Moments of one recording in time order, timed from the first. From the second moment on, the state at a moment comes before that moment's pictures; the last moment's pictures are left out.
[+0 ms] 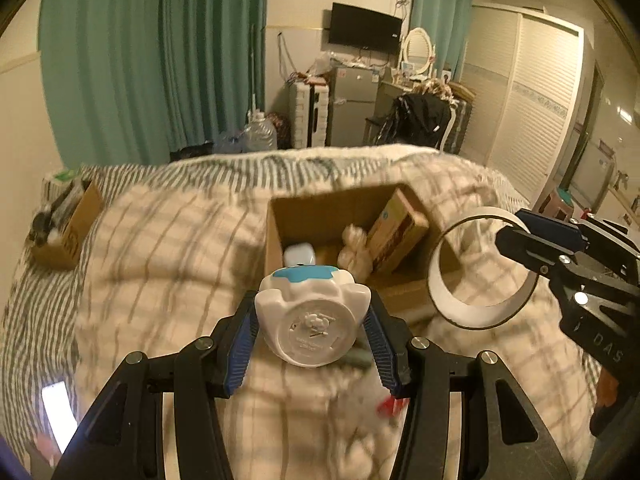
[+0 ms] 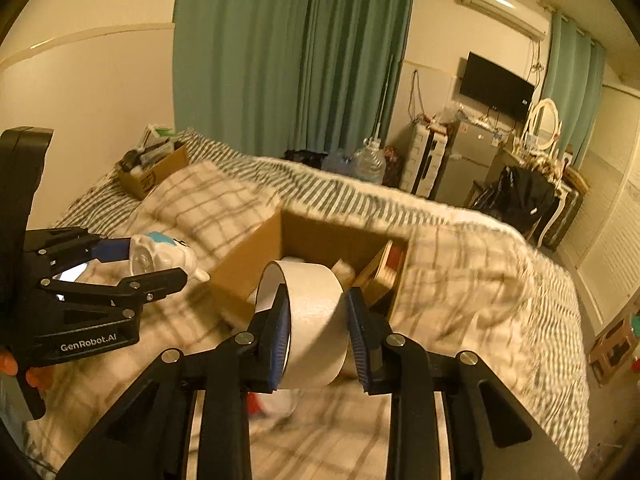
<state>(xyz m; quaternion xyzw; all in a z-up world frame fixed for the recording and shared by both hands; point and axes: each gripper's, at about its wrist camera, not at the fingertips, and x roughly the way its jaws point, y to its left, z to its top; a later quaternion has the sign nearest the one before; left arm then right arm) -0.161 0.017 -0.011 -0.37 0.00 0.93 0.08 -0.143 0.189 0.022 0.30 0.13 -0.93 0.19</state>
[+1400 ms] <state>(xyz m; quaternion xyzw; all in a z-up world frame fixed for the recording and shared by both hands) -0.194 -0.017 -0.019 -0.38 0.00 0.92 0.05 -0.271 0.186 -0.012 0.39 0.14 -0.91 0.08</state>
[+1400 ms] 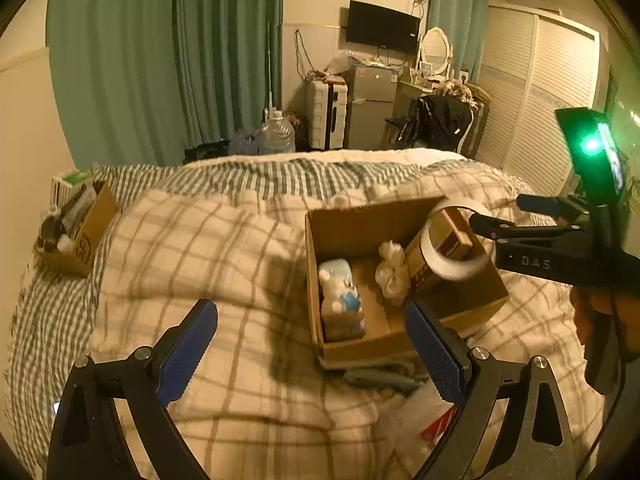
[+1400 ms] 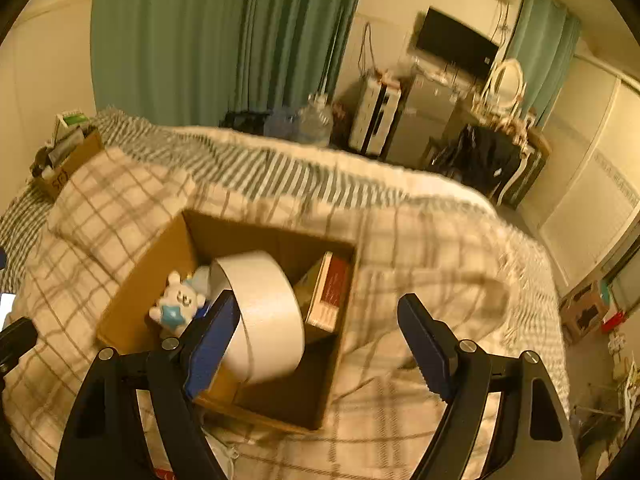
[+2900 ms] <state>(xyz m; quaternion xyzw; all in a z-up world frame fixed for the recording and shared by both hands) -0.125 -0.042 -0.107 -0.41 0.00 0.91 -0.03 -0.163 0.151 -0.151 0.53 0.08 -0.82 0.19</state>
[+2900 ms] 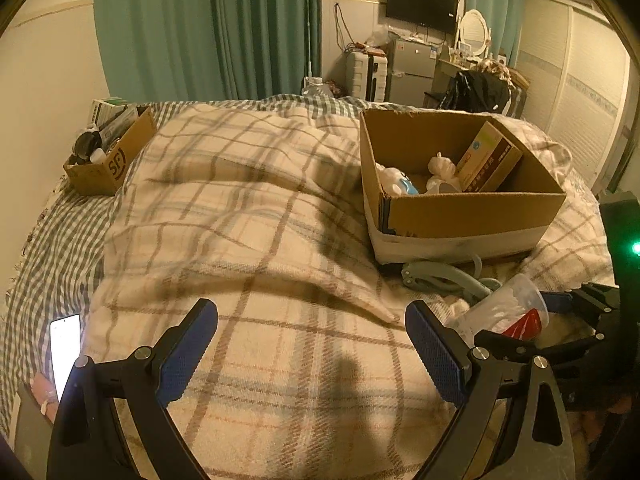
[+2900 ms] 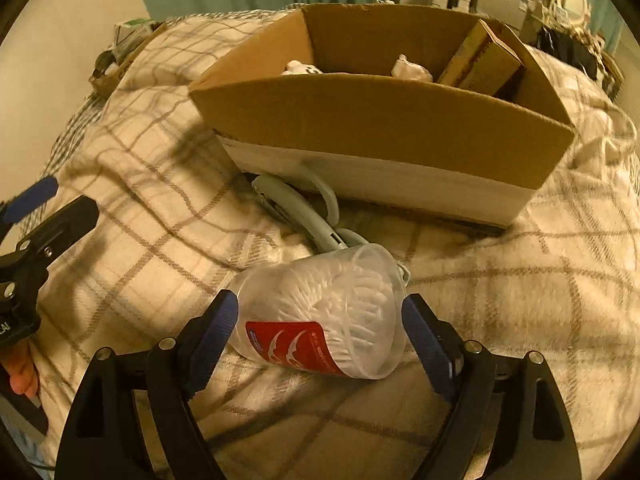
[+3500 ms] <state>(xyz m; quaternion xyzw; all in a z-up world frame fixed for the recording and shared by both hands) -0.130 -0.044 -0.112 -0.43 0.01 0.90 -0.04 -0.141 0.154 -0.107 0.45 0.03 -0.85 0.27</state>
